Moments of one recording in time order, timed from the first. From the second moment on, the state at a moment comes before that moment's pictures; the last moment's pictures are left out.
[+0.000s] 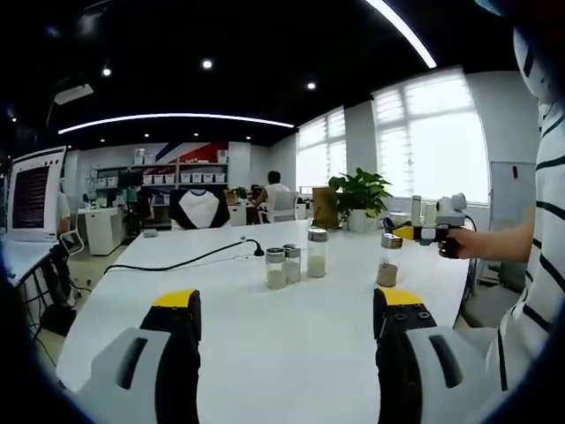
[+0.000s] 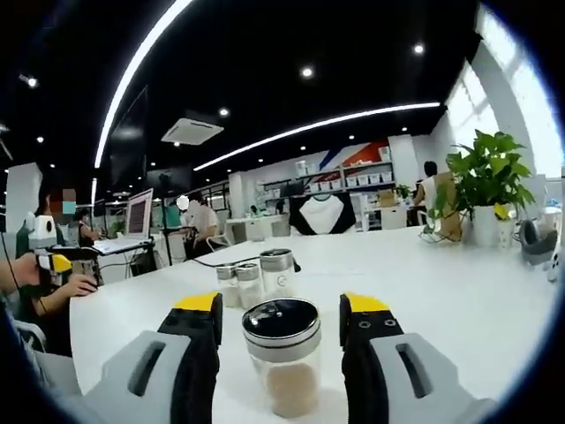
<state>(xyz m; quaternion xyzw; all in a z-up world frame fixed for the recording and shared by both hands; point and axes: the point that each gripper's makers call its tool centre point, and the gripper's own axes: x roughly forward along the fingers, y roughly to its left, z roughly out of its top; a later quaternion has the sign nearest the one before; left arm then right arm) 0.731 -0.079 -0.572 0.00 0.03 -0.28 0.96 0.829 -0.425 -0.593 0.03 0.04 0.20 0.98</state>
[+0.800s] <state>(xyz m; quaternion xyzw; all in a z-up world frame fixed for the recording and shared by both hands) 0.727 -0.076 -0.581 0.00 0.05 -0.28 0.96 0.833 -0.421 -0.611 0.02 0.06 0.20 0.98</state>
